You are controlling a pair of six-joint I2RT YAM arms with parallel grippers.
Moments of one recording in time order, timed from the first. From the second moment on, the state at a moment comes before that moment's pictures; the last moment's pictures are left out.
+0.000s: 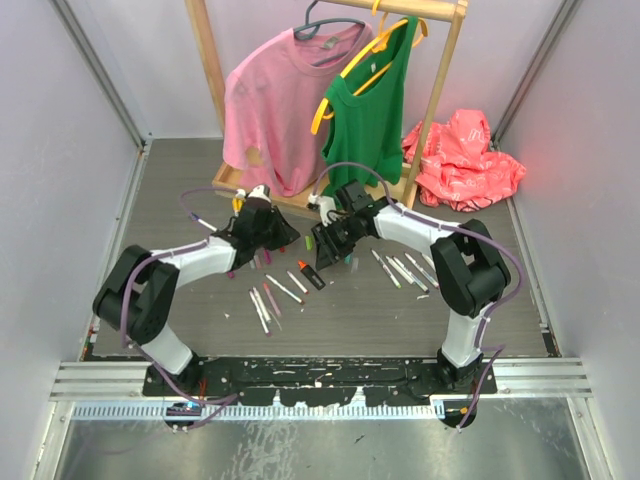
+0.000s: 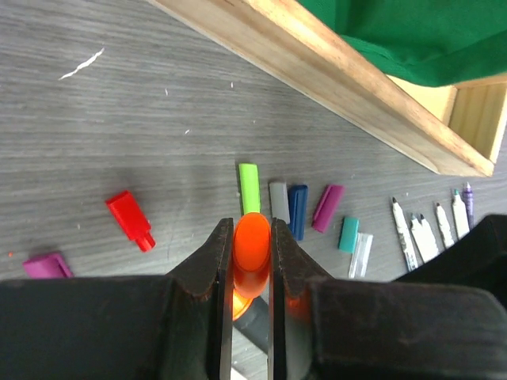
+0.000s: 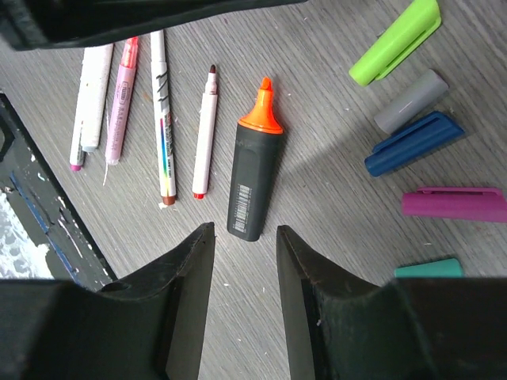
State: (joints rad) left arm -0.52 1.59 0.81 0.18 0.02 -0.79; right arm 0.58 1.84 1.24 -0.48 -0.58 -0.03
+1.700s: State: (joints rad) left arm -0.53 1.45 0.91 -0.13 -0.28 -0.61; right arm 0.55 1.81 1.24 -0.48 -0.67 -0.03
